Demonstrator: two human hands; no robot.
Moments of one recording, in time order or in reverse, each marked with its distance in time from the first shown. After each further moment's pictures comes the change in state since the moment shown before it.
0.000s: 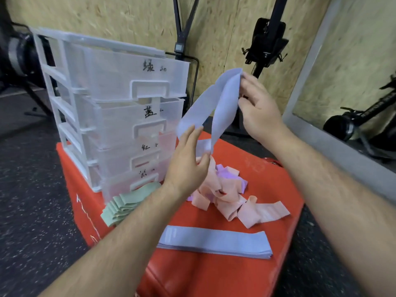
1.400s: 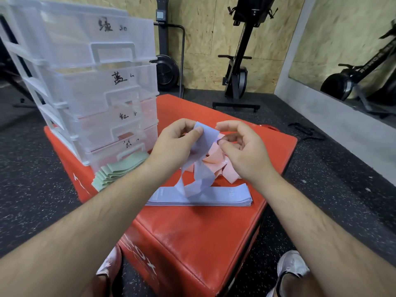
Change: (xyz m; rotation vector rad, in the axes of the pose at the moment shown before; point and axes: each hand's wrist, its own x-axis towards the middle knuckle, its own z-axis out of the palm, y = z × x) left_hand -0.058 0.061 -0.004 -0.406 -0.219 -0.350; right_hand -0.185 0.017 -0.003 0.339 0.034 0.289
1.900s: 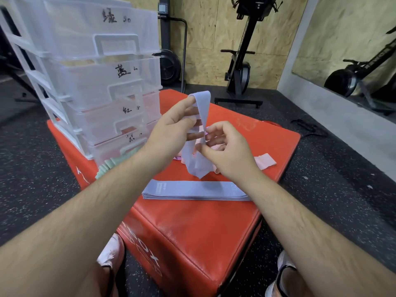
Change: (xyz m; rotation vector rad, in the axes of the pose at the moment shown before) left_hand 0.007 0.004 -0.012 -0.222 -0.048 0.020; right_hand -0.004 0.002 0.037 -0.071 -0.029 0.124
